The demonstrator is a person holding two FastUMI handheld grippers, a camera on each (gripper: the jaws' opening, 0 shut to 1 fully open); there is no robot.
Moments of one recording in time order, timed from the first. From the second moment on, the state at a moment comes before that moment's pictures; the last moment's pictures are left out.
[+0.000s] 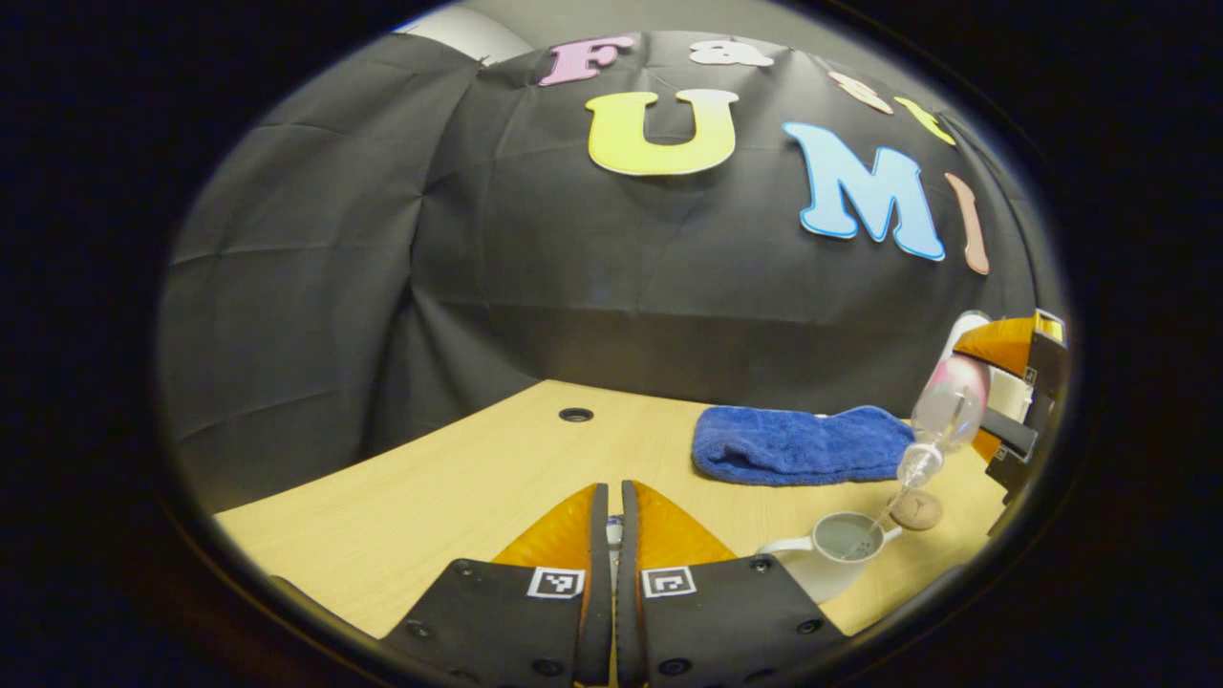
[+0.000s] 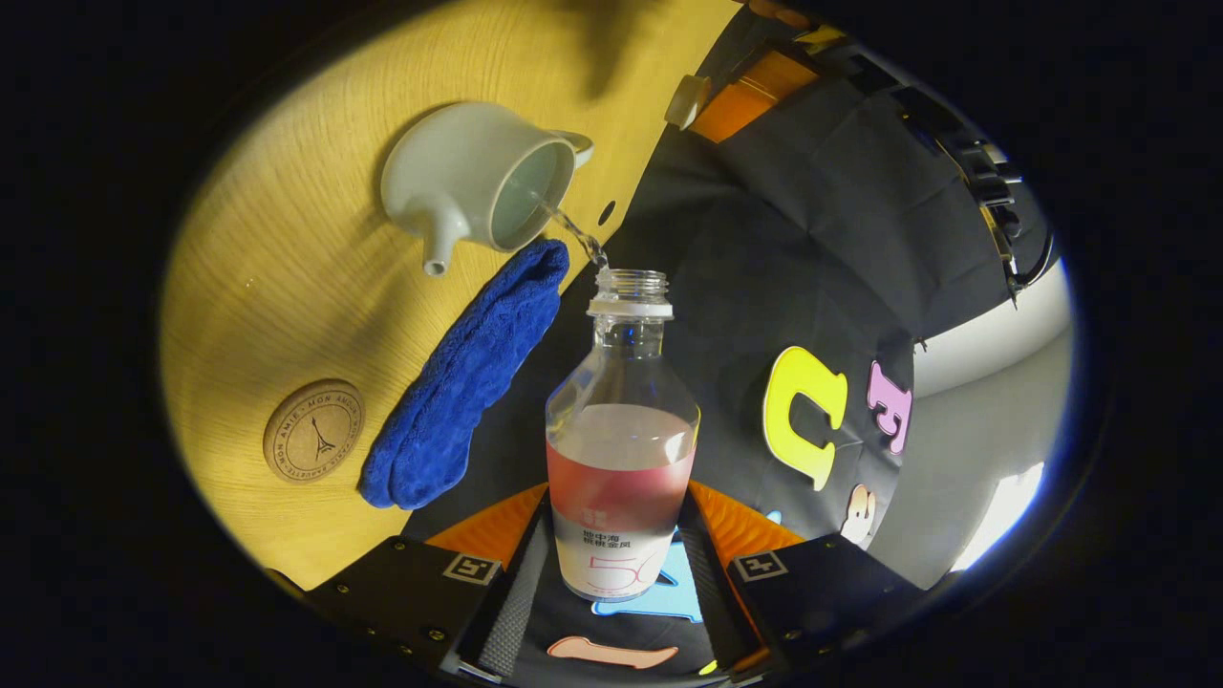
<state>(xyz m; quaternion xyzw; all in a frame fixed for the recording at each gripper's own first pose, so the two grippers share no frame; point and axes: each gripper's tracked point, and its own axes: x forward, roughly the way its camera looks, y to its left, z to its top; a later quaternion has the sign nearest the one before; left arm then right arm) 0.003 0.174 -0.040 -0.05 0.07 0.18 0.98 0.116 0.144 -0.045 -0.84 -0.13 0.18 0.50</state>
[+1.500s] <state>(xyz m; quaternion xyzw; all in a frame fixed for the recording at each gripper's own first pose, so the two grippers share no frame) 0.003 0.174 -0.042 -0.05 0.08 0.18 0.98 0.126 0.167 0.012 -0.88 -0.22 0.12 0.41</state>
